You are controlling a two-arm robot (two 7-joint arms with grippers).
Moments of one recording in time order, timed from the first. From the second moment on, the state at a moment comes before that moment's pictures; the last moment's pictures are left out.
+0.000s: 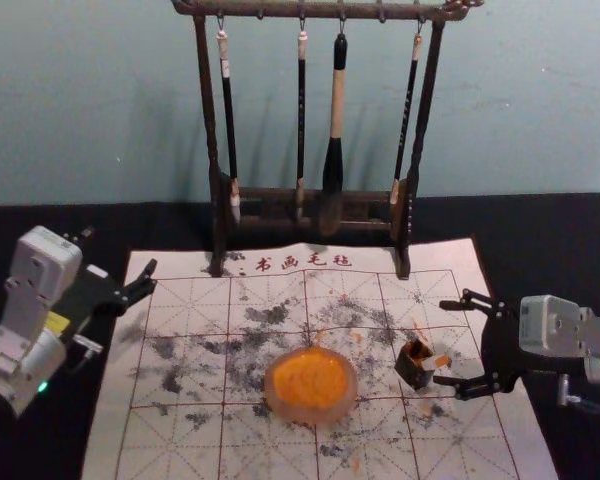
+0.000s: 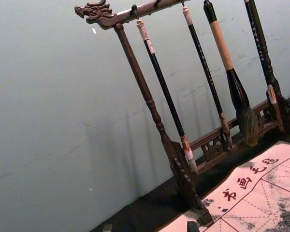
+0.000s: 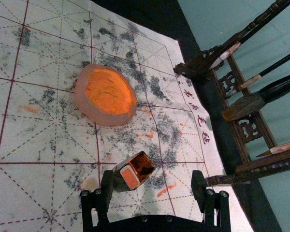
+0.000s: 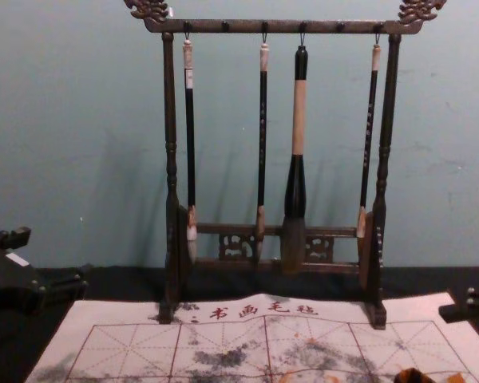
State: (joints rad) left arm -0.20 0.60 0.45 -1.41 -0.25 -0.12 0.03; right arm 0.38 0.75 -0.56 -1.39 0.02 -0.26 0.75
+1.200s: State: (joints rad) left arm -0.20 0.60 0.45 -1.41 -0.25 -0.12 0.03; right arm 0.38 0.75 -0.56 -1.39 0.02 -0.26 0.75
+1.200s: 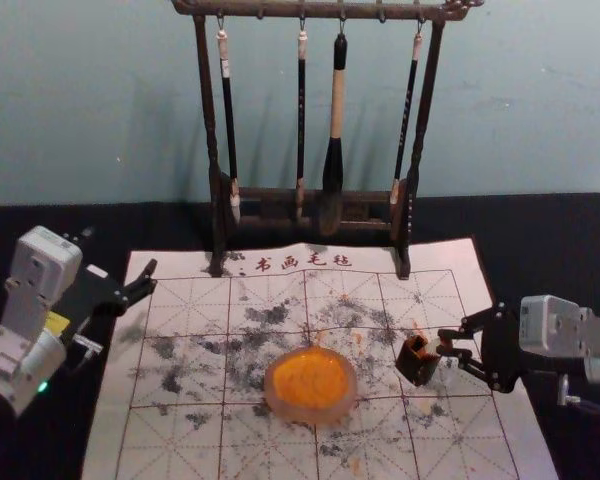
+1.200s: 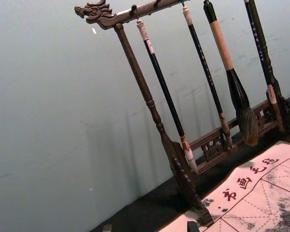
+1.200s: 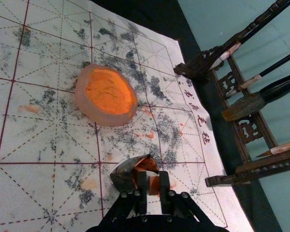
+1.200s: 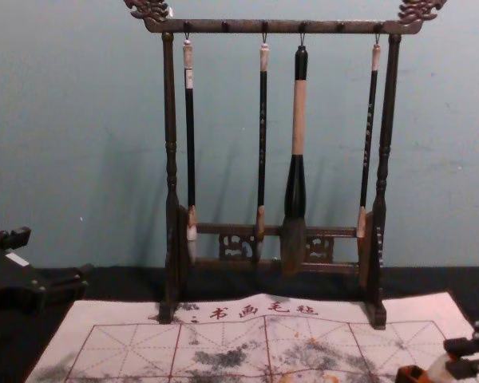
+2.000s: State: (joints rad) left arm -0.20 0.60 0.45 -1.41 -0.25 -0.12 0.03; right arm 0.38 0.75 -0.56 -1.39 0.02 -0.26 0.75
